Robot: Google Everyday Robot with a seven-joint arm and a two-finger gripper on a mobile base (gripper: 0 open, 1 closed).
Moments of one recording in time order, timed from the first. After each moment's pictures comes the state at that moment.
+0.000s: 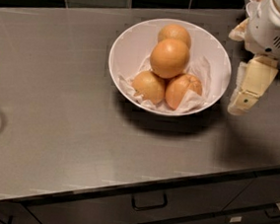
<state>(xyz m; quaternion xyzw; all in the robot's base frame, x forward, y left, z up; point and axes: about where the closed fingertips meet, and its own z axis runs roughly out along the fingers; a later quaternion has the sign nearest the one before) 0.495 -0.187 0.980 -0.64 0.75 -0.03 0.17</state>
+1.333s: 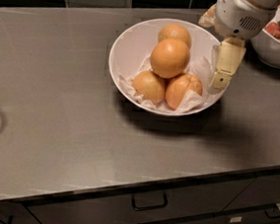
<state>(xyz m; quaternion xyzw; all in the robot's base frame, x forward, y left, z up) 0.546 -0.142 0.981 -0.70 0.69 -0.02 0.17</state>
